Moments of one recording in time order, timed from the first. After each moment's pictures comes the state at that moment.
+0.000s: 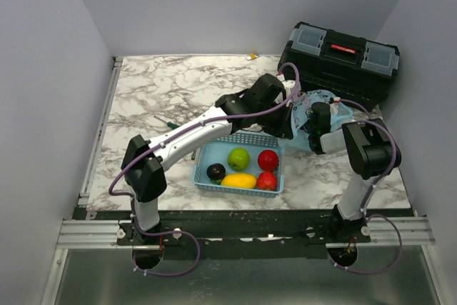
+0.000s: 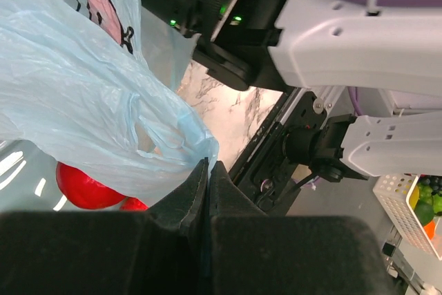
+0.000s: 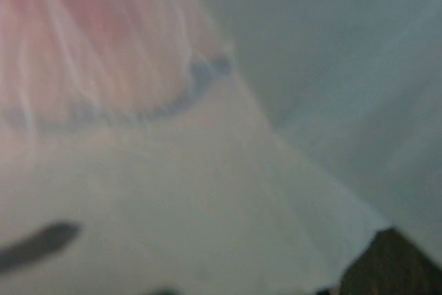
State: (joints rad) left arm -0.93 1.82 1.73 -0.57 0.35 -0.50; right arm 0.17 1.86 0.68 0.82 0.10 1.08
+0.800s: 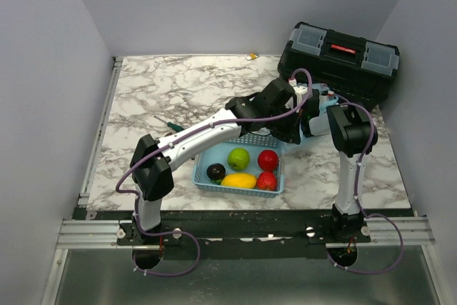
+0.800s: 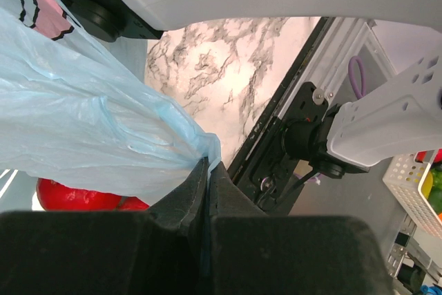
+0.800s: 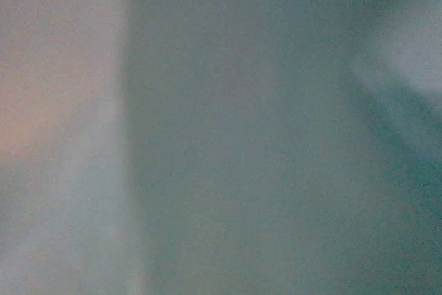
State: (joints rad) left arm -0.98 1.88 1.81 -0.59 0.35 -0.47; right arm 0.17 2.19 1.03 0.85 0.15 1.35
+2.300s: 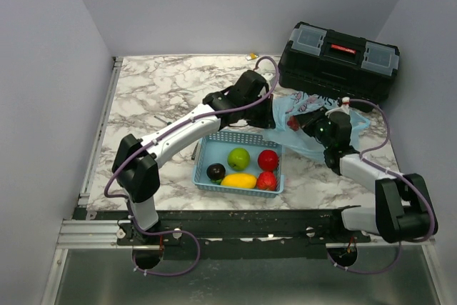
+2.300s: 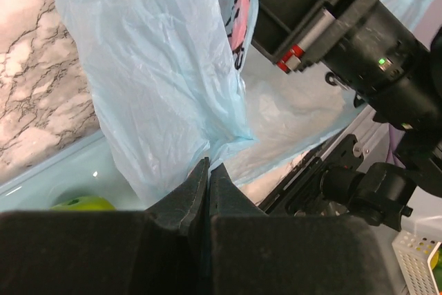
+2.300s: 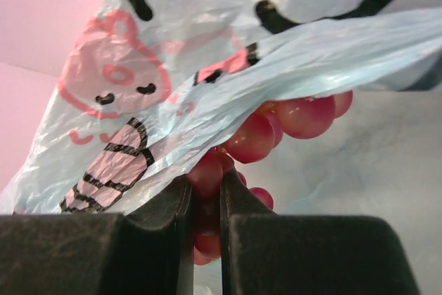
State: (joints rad) left arm -0.83 1.76 1.60 -0.52 0.24 -0.55; right arm 0.16 1.32 0.46 0.58 -0.10 0.84
